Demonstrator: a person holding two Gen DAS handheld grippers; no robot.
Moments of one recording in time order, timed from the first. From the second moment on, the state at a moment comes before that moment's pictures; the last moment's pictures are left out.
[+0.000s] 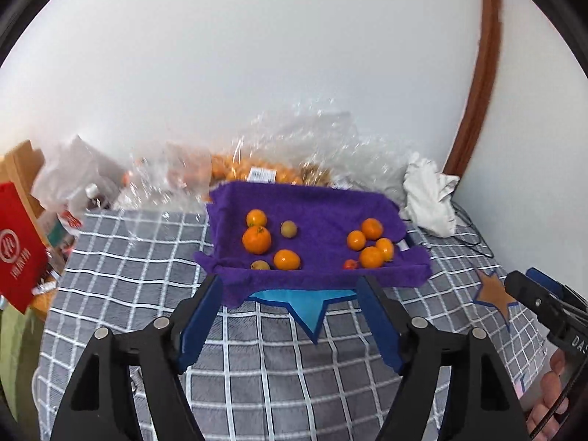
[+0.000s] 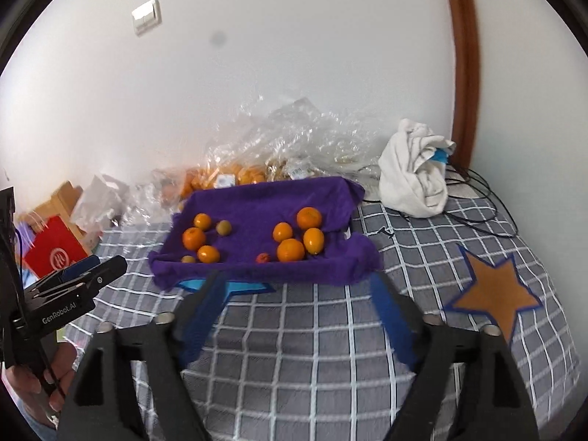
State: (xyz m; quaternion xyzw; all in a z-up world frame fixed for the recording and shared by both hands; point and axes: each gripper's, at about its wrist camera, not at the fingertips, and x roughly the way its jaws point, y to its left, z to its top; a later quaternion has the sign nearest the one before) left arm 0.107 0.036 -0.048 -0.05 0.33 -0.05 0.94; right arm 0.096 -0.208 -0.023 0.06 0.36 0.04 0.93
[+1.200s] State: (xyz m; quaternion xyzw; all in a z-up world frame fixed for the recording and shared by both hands) left arm 0.024 0.023 -0.008 -0.04 0.29 -0.06 0.95; right arm 0.012 -0.200 0.019 0.00 0.34 -0.02 0.94
